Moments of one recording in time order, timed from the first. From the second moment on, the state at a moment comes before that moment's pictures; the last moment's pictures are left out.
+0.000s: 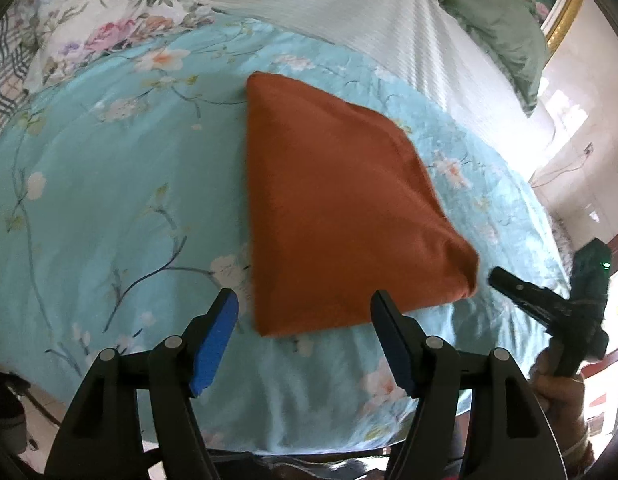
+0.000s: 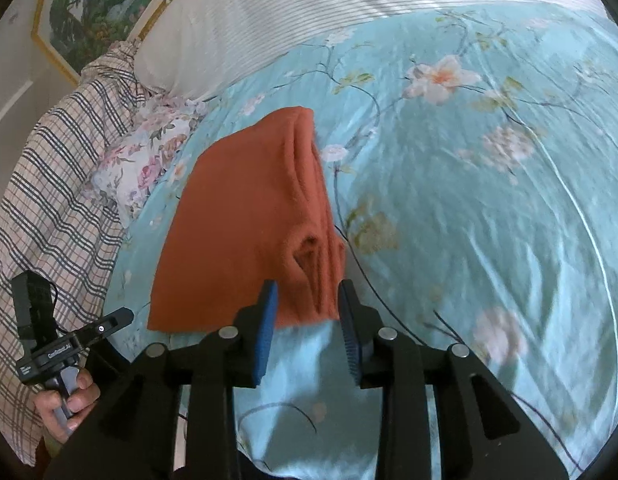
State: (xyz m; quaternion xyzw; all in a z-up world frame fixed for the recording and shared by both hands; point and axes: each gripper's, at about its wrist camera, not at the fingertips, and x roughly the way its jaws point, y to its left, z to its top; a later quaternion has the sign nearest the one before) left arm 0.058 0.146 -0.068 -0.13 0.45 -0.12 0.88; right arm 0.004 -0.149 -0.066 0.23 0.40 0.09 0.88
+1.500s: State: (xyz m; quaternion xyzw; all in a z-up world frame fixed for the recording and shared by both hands) left arm 0.184 0.149 -0.080 -0.05 0.47 -0.05 0.88; right arm 0.210 -0.128 -0.048 0.19 0.40 0.14 0.89
